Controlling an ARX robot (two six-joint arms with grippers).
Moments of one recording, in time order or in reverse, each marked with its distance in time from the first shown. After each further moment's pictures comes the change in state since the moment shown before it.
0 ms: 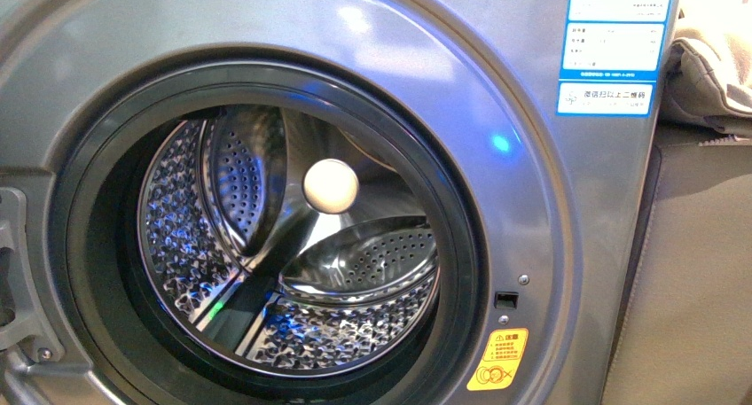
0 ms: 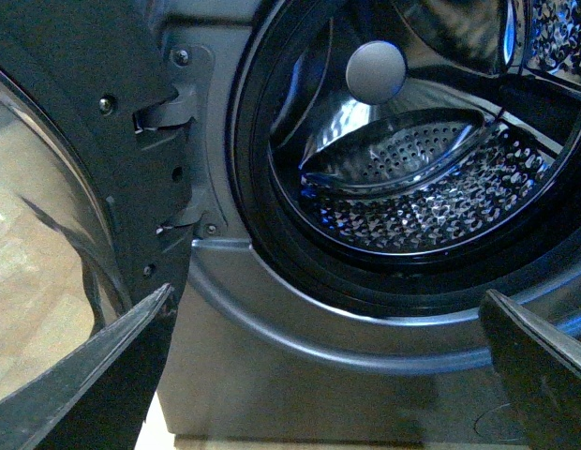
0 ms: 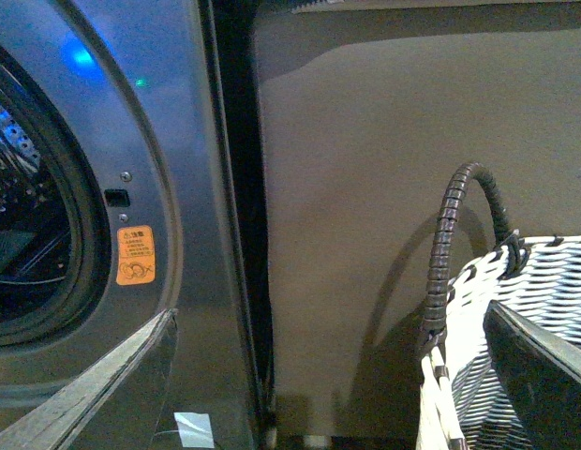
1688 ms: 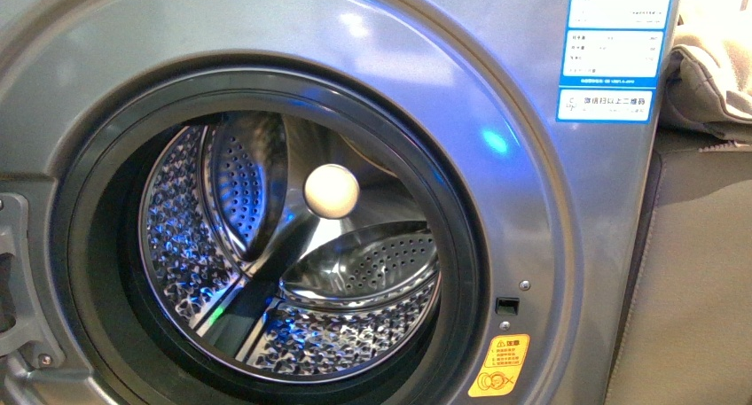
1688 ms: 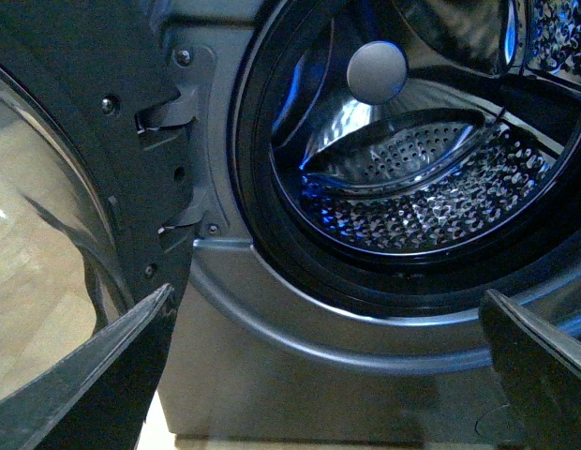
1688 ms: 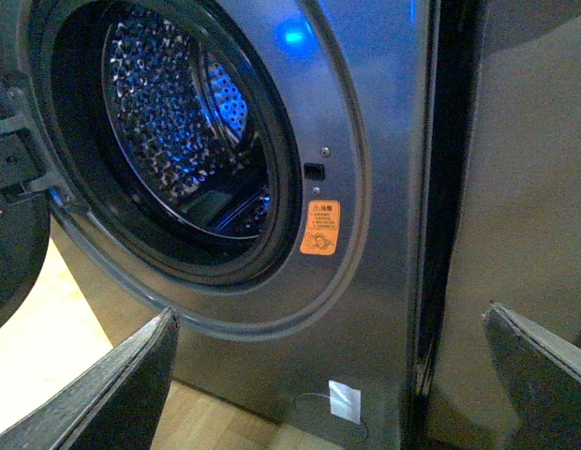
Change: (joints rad) left arm 0.000 0.000 0.000 0.000 0.000 0.000; right arm -0.222 0.195 0.001 0.172 -0.675 0.080
